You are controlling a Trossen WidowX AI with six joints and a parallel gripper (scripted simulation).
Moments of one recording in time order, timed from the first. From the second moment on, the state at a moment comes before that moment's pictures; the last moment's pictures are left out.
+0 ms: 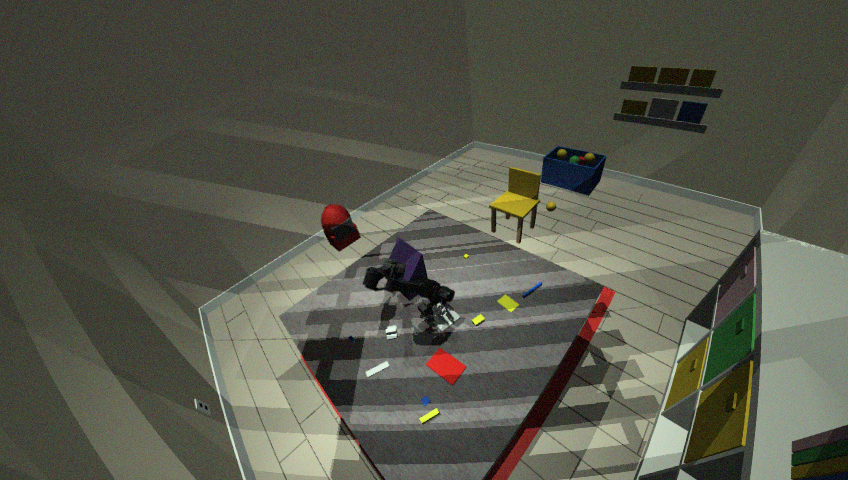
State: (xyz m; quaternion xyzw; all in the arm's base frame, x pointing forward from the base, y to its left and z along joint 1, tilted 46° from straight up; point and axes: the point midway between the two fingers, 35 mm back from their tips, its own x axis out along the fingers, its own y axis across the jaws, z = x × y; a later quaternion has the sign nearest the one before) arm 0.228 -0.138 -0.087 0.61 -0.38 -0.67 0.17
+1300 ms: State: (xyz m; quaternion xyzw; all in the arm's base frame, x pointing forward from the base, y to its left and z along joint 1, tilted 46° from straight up) arm 0.228 -0.139 -0.089 0.61 -0.38 -0.67 0.17
